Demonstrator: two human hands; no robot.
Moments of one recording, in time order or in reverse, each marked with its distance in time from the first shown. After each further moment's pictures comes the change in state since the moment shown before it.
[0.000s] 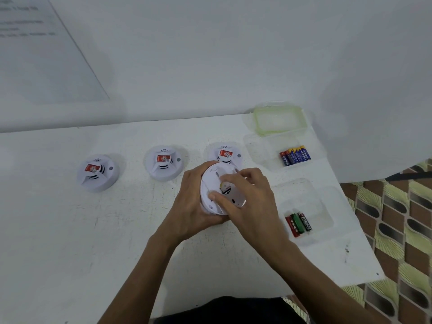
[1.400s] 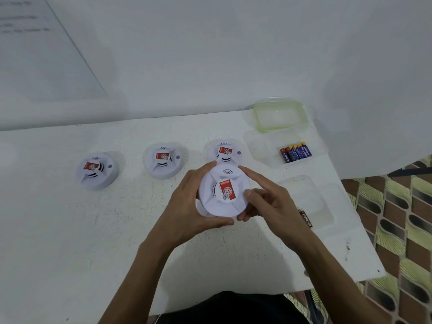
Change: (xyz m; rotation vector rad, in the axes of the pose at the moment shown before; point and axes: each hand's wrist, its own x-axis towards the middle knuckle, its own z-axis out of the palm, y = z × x) left_hand -0.015 0.021 -0.017 0.190 0.013 0.068; right_hand -0.003 0.034 -0.033 0.703 -0.324 0.182
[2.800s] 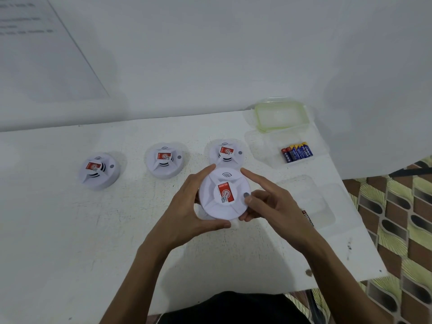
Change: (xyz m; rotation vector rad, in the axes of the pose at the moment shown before) left_hand -0.007 -0.017 0.002 -0.039 -0.085 -0.084; right_hand -0.001 0.005 -0.005 -0.054 -0.041 0.063
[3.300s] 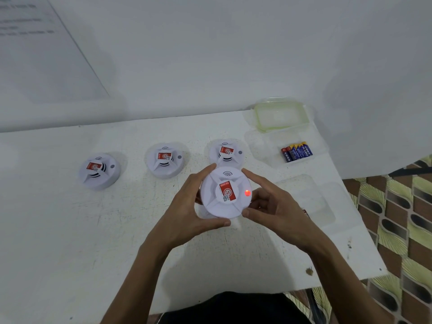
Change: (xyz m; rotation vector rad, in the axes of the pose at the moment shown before) left_hand -0.002 0.007 -0.002 -0.035 0.034 -0.019; right_hand -0.003 0.004 -0.006 -0.097 -0.070 -0.013
